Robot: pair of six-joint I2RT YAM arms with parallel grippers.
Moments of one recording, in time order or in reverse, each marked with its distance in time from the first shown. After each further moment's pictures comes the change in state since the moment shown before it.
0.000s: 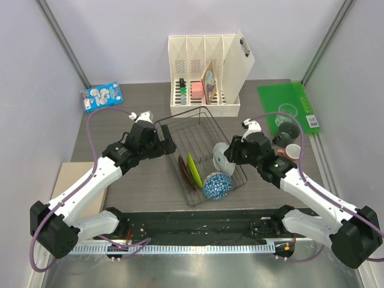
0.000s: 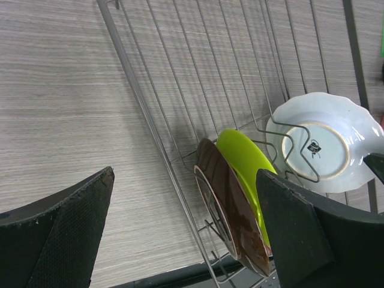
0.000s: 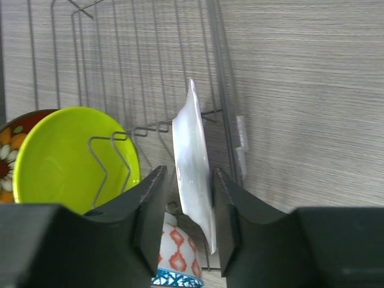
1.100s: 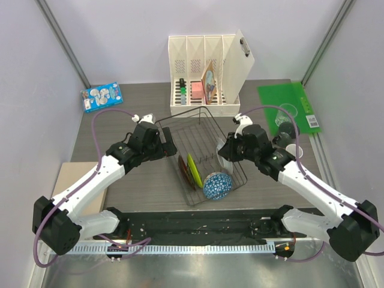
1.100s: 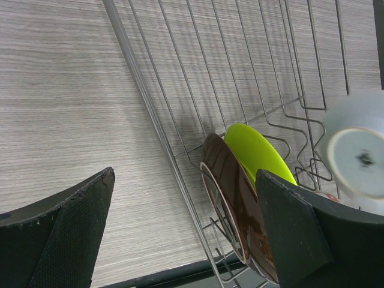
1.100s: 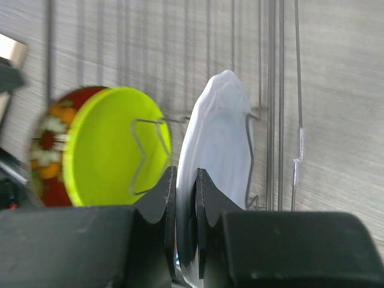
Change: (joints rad) left arm 0.000 0.036 -0.024 0.007 0.019 -0.008; right arm 0.017 0.080 0.114 -0.068 -0.137 -0.045
